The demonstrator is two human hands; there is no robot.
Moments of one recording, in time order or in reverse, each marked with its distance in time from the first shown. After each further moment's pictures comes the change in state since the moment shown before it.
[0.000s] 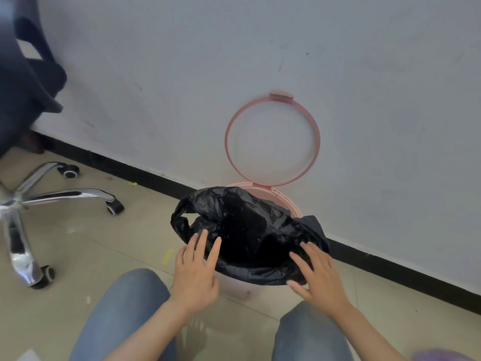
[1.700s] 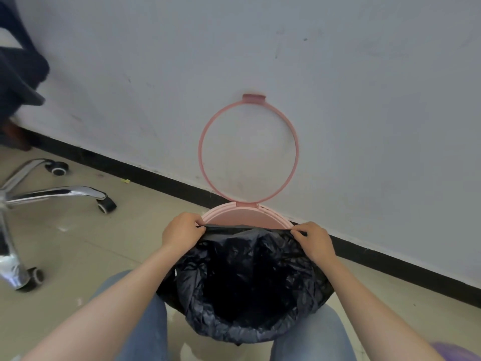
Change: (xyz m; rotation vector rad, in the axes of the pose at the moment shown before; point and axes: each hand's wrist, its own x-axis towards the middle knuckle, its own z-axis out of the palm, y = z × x) left_hand 0.087 -0.035 -0.019 -0.527 -0.191 -0.420; right_hand 0.072 0.014 -0.006 0.591 -0.099 0.501
